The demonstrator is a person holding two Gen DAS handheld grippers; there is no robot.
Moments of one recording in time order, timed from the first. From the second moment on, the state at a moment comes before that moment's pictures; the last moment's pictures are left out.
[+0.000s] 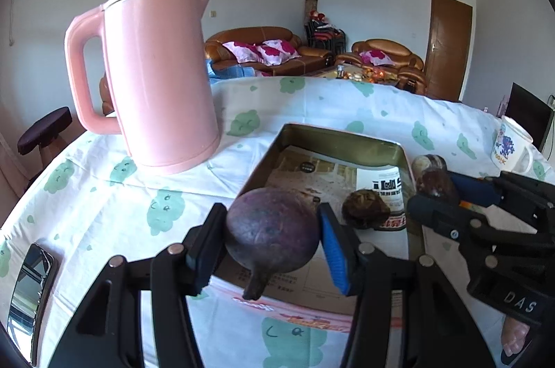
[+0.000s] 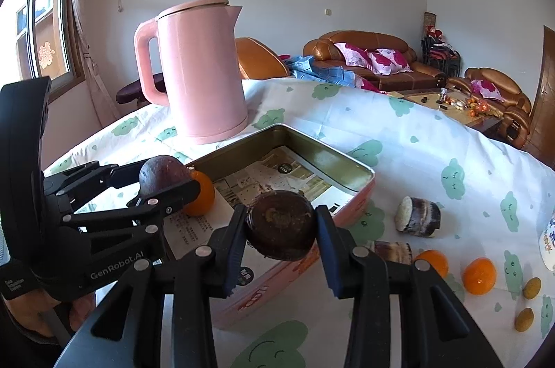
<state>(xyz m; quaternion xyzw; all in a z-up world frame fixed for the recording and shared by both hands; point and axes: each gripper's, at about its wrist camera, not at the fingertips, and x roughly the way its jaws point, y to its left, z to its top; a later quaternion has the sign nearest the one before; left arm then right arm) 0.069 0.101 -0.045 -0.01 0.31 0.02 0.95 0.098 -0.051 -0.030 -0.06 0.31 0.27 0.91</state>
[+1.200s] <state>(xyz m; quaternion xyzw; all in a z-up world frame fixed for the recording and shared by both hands) 0.083 0.100 -0.042 0.02 0.30 -0.01 0.95 0.108 -0.035 -0.048 -0.08 0.33 0.28 0.90</state>
